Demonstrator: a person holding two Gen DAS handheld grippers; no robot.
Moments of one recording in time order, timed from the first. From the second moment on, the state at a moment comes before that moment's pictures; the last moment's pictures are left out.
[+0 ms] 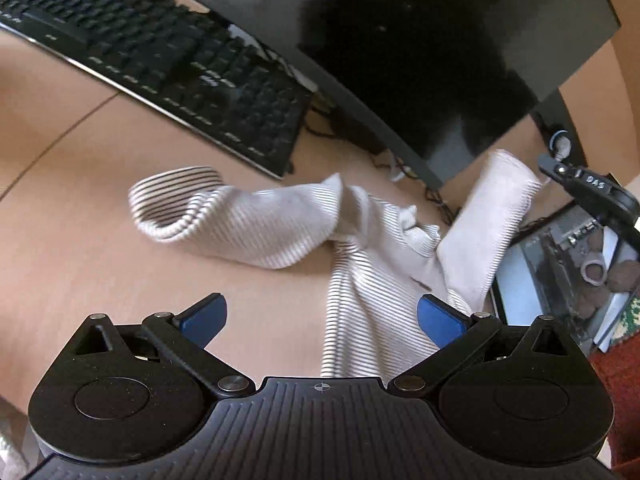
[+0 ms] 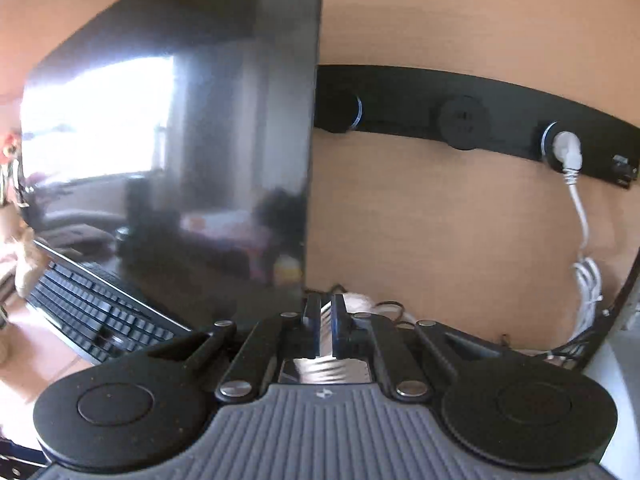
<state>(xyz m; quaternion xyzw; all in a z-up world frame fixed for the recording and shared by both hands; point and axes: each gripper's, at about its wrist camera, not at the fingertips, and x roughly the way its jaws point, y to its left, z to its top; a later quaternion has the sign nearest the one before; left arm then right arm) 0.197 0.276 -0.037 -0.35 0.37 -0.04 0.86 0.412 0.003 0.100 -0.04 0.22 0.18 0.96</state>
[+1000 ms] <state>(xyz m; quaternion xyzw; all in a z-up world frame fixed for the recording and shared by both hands) 0.340 0.159 -0.029 -0.20 0.41 -0.10 0.88 0.325 -0.080 -0.070 -0.18 0.32 0.10 0.93</state>
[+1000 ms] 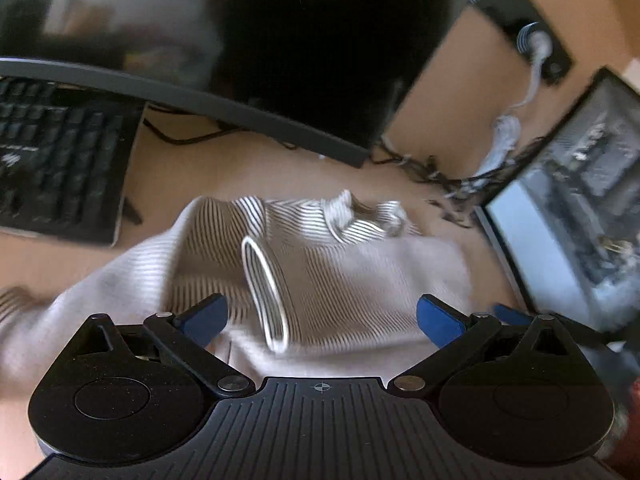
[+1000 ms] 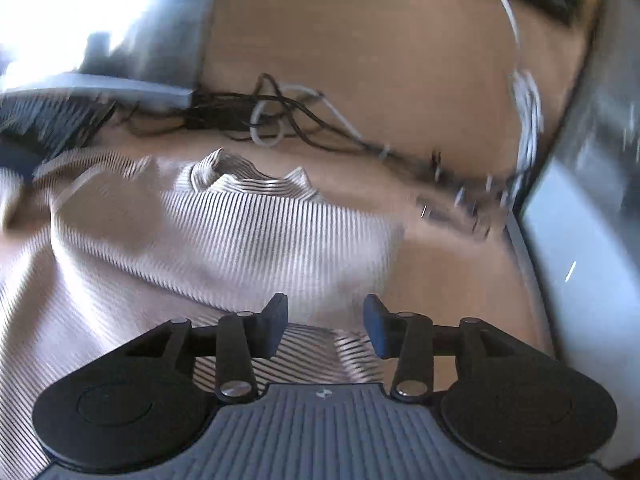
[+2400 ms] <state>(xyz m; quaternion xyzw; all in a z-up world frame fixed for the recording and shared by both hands) 0.397 0.144 -0.052 -0.06 0.42 -0.05 0.91 0.430 -0.123 -0.084 0.06 0.39 0.13 0.91</state>
